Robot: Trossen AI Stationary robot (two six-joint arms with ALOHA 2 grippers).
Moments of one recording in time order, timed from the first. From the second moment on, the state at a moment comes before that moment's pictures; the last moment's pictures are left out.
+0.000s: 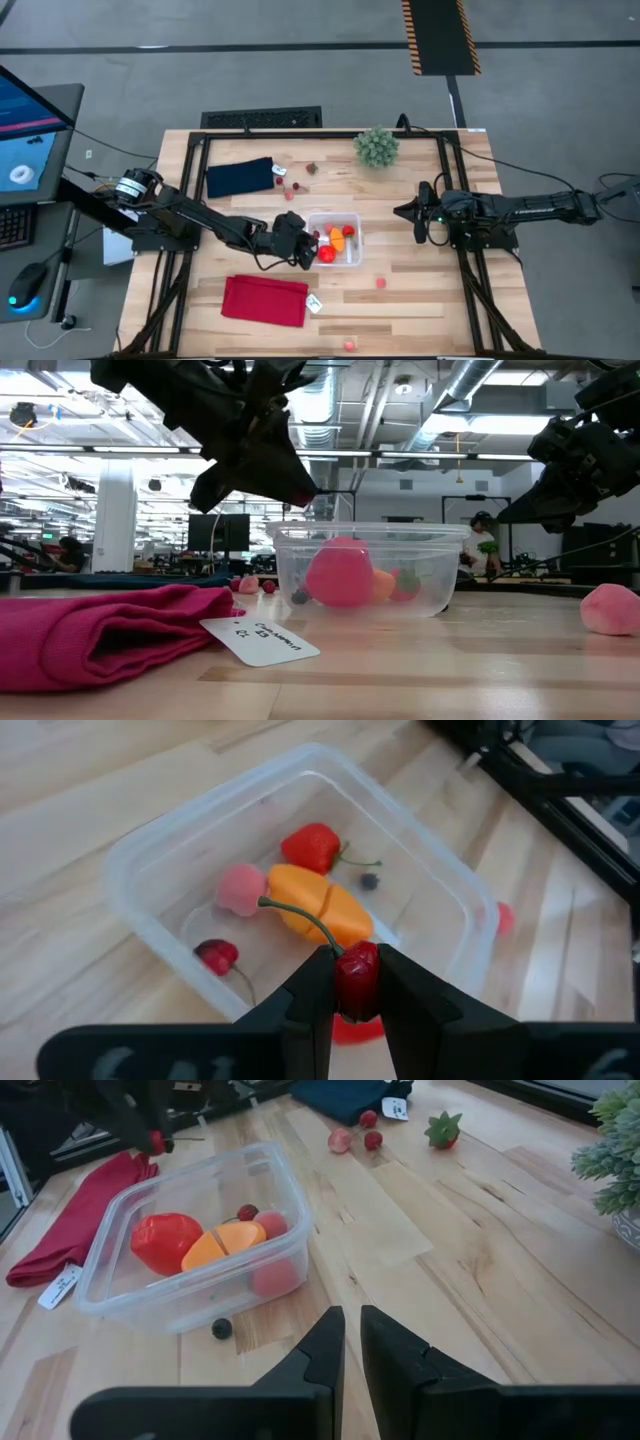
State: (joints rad) left arm -0.29 1.62 0.87 0.08 -0.44 -0.90; right arm -0.01 0.36 0.09 -0.15 0.13 0.27
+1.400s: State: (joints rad) left arm -0.22 1.62 0.87 0.24 -0.53 -0.69; right arm -0.01 0.36 0.09 -0.15 0.13 0.27
